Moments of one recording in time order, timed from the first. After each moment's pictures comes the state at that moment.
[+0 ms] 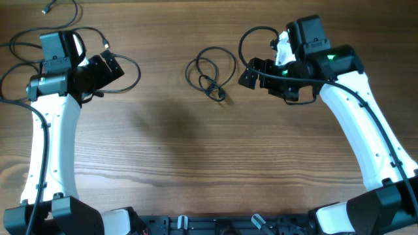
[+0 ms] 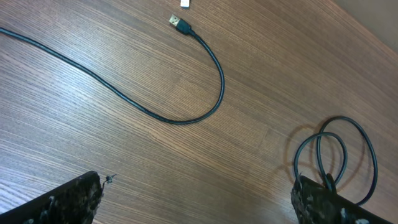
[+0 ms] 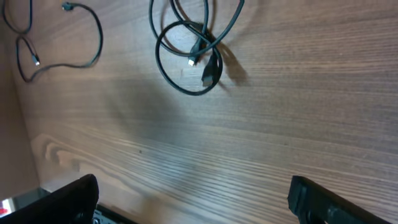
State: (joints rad) left arm 0.18 1.50 1.33 -0.81 0.08 -0.37; right arm 0.27 1.62 1.52 -1.08 -0.42 0.45
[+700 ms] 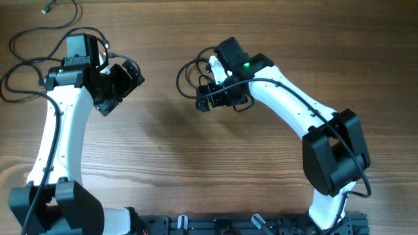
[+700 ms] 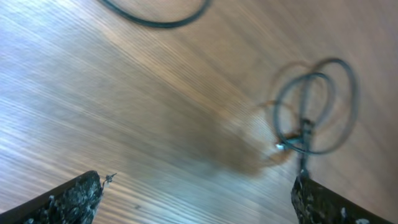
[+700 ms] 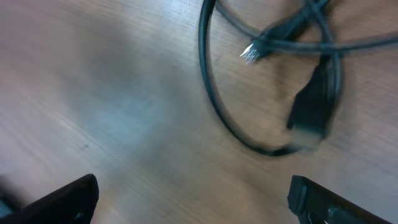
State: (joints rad) left arm 0.10 1.58 1.33 -0.99 0.21 -0.59; right arm 0.55 1.98 1.53 -0.81 -0.30 0.23
